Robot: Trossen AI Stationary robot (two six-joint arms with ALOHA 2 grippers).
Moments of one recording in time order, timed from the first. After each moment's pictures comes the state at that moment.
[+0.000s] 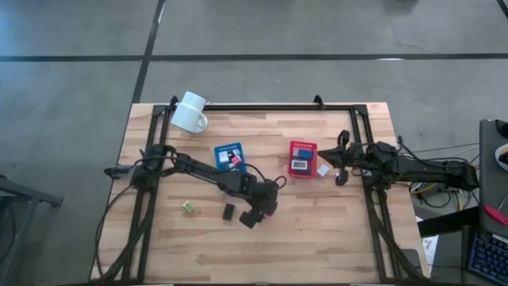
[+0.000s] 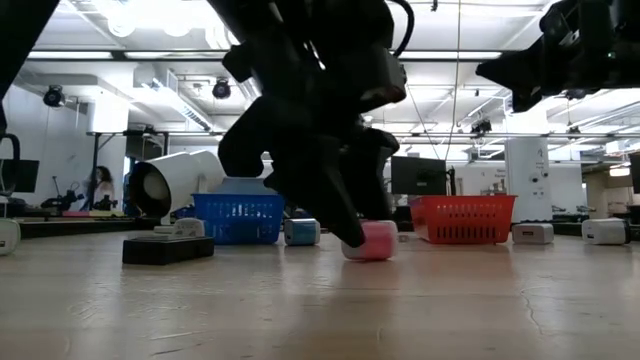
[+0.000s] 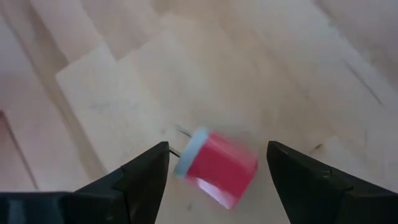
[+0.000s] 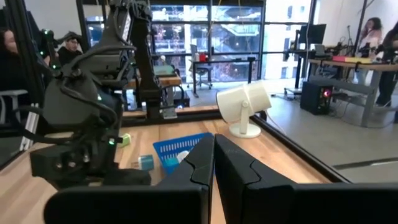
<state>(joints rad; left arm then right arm) -0.16 2.11 1.40 -0.34 0.16 0.43 -0.15 0.32 0.11 0.27 0.02 0.05</state>
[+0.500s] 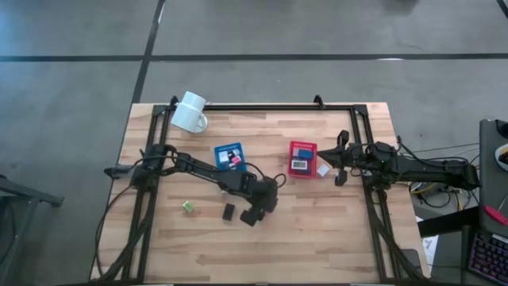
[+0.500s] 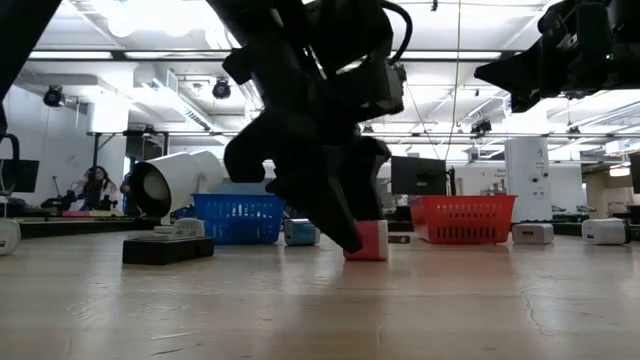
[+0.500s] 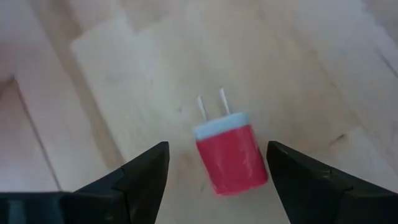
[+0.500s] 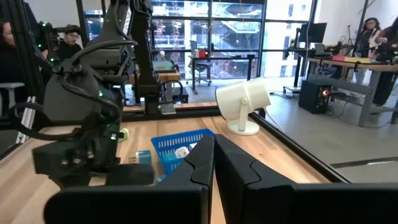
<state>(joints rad) -0.15 2.11 1.40 -0.37 0.12 0.38 -0.15 0.34 0.11 0.28 0.02 0.03</state>
